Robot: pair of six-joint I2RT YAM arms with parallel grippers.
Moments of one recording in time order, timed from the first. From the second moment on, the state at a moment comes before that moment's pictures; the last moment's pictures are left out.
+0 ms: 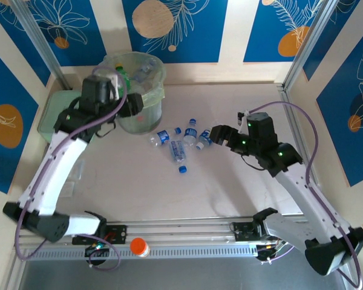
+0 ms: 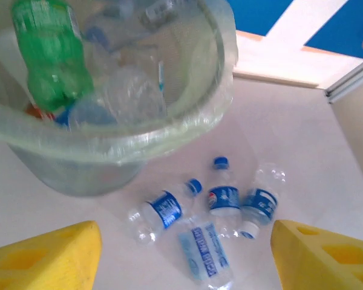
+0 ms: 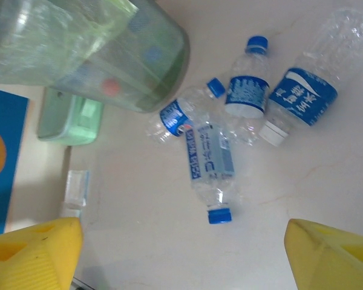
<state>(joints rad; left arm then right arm) -0.40 1.27 1.54 -0.85 0.02 -0.45 0.42 1.00 1.05 -0.71 -0.23 0.73</state>
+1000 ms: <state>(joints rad) -0.50 0.91 1.00 -0.56 -0.02 -0.44 0.26 2.00 1.58 -0.84 -0.03 0.83</state>
